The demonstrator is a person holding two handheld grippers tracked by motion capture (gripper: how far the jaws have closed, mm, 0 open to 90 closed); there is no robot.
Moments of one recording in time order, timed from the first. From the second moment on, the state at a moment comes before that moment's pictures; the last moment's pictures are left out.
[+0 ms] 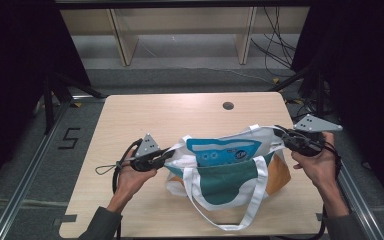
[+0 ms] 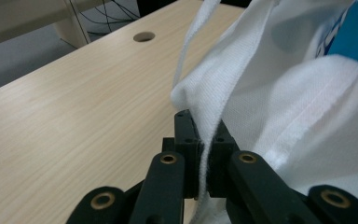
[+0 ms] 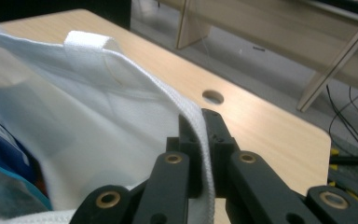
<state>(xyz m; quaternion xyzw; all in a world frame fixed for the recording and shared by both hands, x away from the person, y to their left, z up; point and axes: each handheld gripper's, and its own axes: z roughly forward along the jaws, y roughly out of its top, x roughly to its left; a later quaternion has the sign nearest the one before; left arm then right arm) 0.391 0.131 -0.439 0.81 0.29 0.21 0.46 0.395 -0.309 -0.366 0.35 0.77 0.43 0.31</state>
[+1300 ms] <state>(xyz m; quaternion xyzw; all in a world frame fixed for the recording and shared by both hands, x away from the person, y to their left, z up) 0.402 0.116 -0.514 0.86 0.31 0.19 0.36 0.432 -0.300 -0.498 0.42 0.84 0.29 0.18</state>
